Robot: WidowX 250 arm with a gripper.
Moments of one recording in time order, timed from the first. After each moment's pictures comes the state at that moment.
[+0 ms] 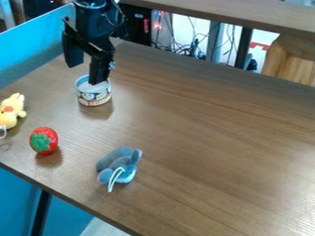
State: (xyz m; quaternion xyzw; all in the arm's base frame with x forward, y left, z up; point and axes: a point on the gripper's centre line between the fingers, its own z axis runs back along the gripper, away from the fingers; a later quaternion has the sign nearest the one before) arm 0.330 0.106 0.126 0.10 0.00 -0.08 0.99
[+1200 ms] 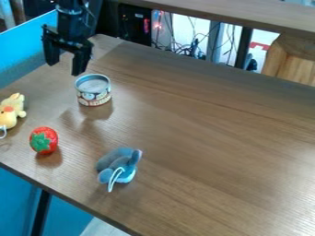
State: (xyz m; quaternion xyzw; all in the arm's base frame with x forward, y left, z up) arm 0.378 0.215 0.081 0.10 0.04 0.08 0.99
